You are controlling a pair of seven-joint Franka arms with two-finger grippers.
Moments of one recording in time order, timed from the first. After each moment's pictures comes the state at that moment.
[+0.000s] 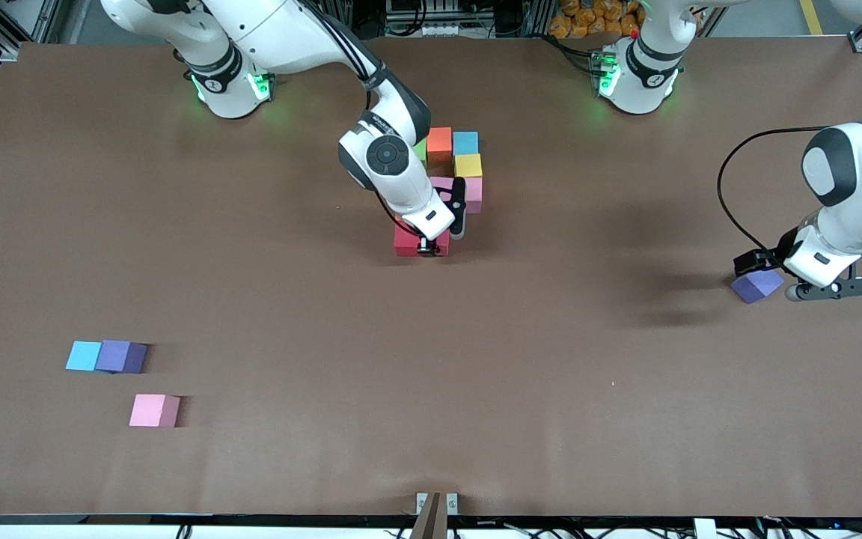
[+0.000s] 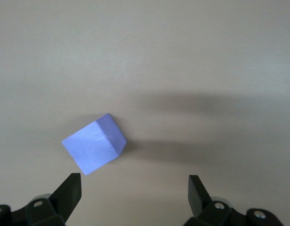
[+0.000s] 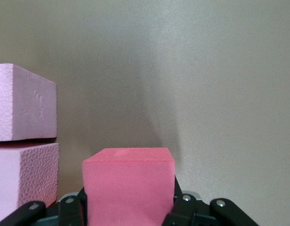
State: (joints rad) left arm -0.02 0.21 0.21 -2.13 0.01 2.32 0.08; right arm 0.72 0.62 0.14 -1.84 0.11 2.61 -0.75
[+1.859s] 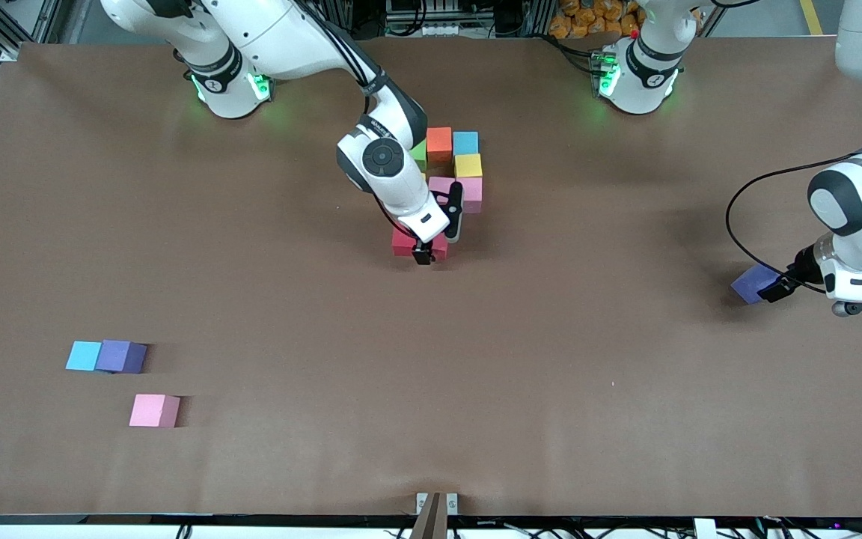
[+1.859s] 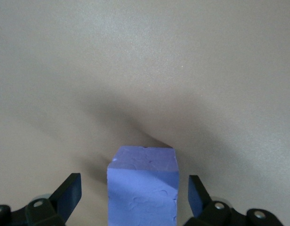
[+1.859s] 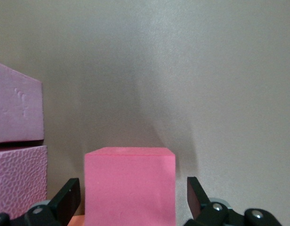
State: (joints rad) left arm 0.08 0.42 0.26 -2.07 -0.13 2.47 -0.26; right arm 0.72 0.63 0.13 -1.87 0.11 2.67 -0.71
